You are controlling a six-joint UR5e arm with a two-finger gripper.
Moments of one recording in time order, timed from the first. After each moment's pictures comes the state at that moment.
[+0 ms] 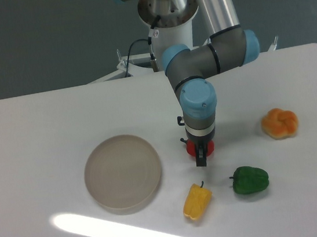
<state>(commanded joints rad) 2.39 -2.07 -1.63 -1.04 1.60 1.96</state>
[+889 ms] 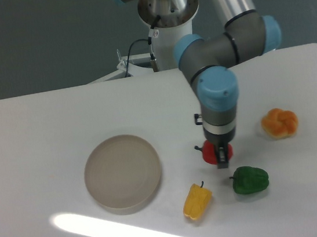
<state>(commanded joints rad) 2.48 -2.14 -1.26 -1.16 1.59 1.94</state>
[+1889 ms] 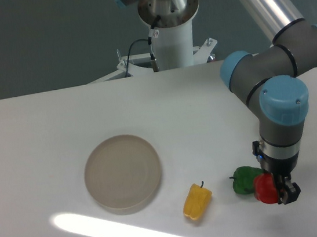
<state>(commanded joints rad) 2.52 -2.30 -0.99 -1.16 1.52 1.71</state>
